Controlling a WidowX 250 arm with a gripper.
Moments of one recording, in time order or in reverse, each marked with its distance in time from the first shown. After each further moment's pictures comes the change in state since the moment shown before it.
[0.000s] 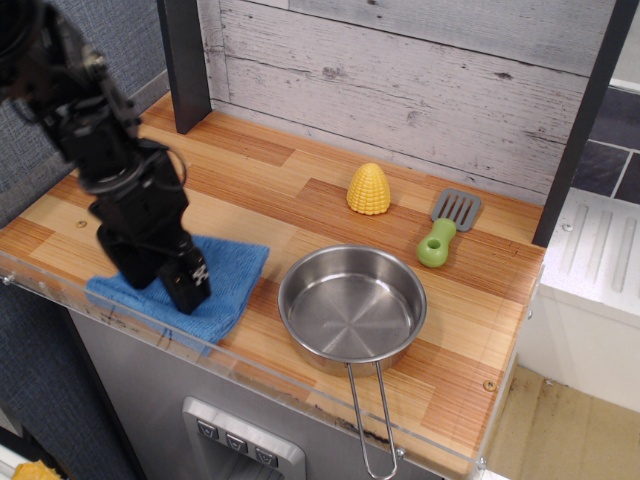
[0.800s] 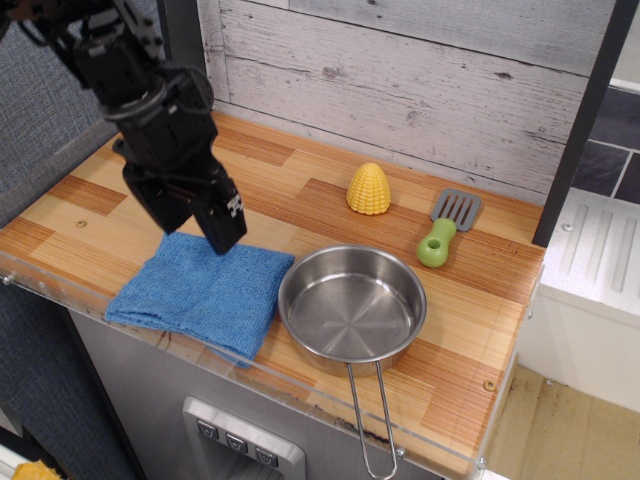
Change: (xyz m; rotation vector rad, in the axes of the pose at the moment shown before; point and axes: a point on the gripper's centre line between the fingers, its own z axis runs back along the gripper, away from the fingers) arm 0.046 -0.018 0.049 -0.006 -0.139 -0.032
